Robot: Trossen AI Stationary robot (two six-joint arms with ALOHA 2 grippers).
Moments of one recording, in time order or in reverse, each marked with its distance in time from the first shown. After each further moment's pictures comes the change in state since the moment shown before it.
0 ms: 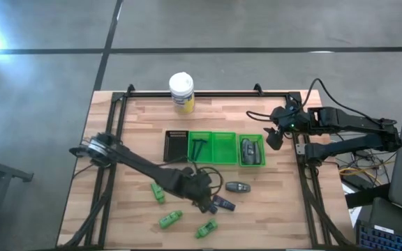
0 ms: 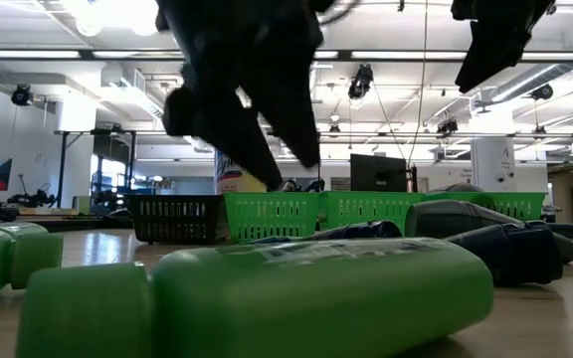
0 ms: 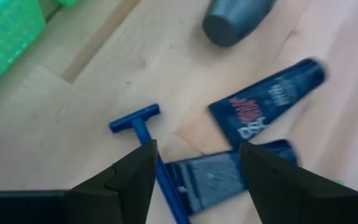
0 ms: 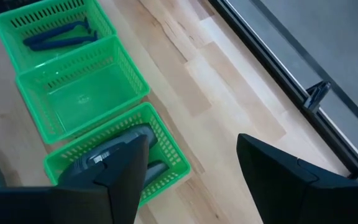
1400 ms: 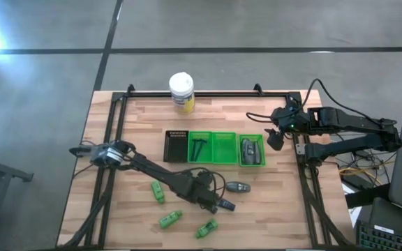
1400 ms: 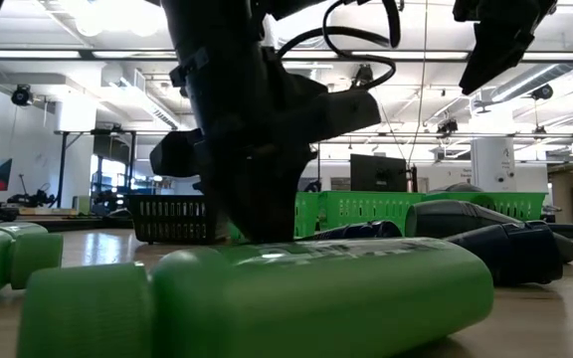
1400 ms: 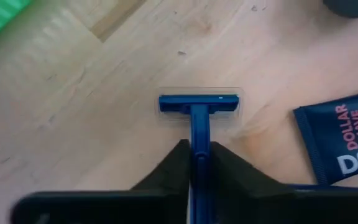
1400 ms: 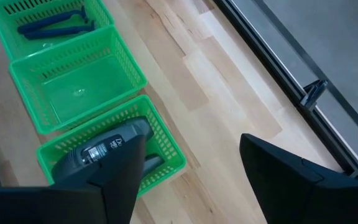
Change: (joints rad) left arm 0.017 0.210 0.155 -0.195 -0.040 -0.198; right arm 0.000 0.000 -0.002 -0.023 0.001 -0.022
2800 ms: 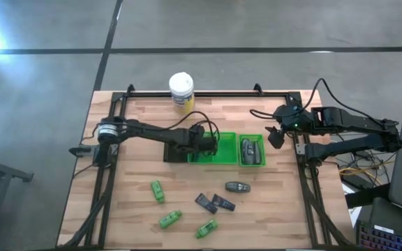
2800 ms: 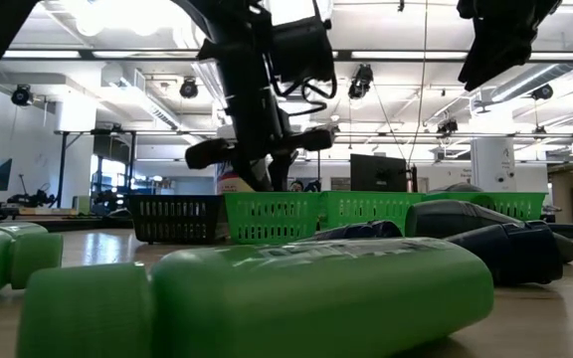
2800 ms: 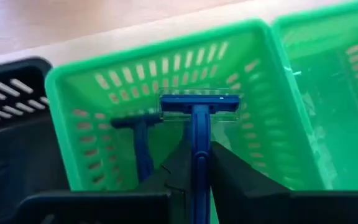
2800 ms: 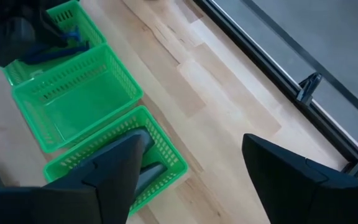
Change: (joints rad) left arm 0.399 -0.185 -0.161 0.065 -0.097 -0.082; right arm 0.000 -0.033 0.000 0.006 0.025 0.086
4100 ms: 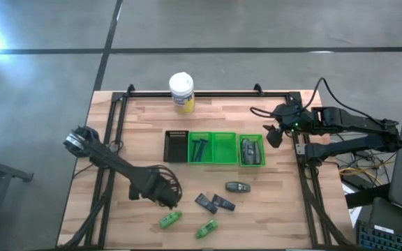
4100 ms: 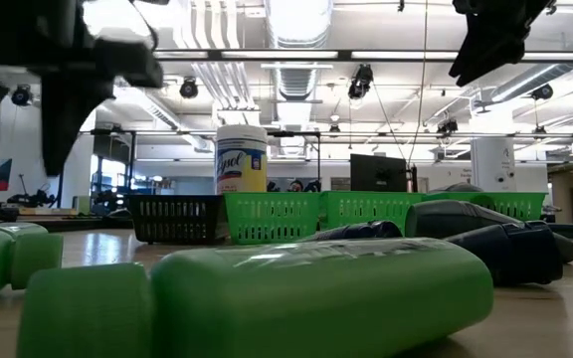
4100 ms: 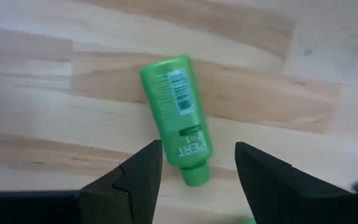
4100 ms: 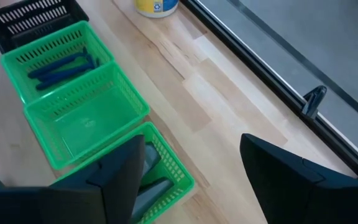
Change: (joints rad) left arm -0.531 -0.266 -0.201 -0.436 0.336 -1.020; right arm 0.000 0.003 0.000 0.063 0.003 -0.008
